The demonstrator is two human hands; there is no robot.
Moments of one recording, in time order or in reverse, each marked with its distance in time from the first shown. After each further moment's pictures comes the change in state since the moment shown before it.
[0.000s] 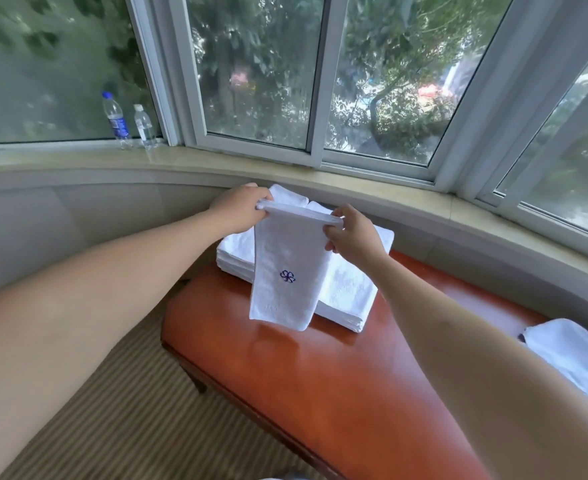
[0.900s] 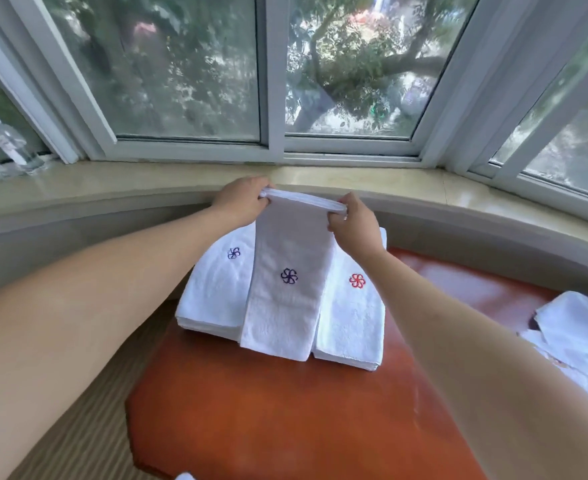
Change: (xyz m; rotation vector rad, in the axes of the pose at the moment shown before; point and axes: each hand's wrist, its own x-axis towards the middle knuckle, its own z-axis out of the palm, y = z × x) left_hand 0.290 -0.051 0.067 -0.084 -0.104 0.141; right_hand 0.235 0.055 0.028 -0.036 0.228 0.247
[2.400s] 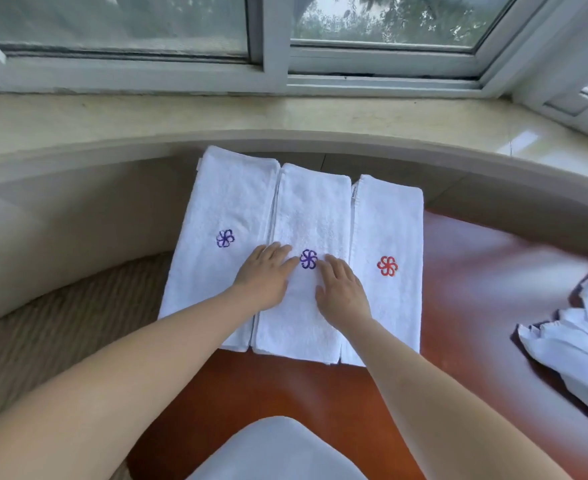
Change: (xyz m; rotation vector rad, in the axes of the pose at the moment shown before) left_hand -0.004 -0.110 0.229 0.388 -0.522 0.264; right_hand 0.004 0.151 0.184 -0.540 -0.388 0.001
